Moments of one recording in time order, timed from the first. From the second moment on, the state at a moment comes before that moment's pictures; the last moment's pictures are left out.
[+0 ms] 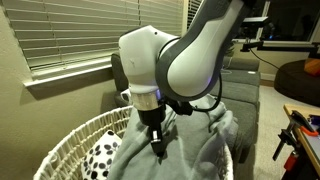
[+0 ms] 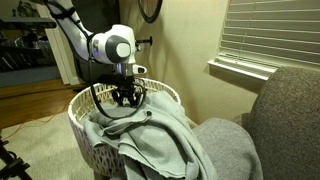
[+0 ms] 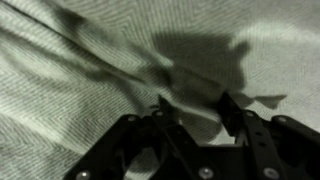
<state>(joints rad) 0.17 0.67 0.11 -2.00 -0.27 2.55 -0.10</state>
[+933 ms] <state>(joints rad) 0.17 0.63 0.08 -1.99 -0.27 2.55 -0.06</state>
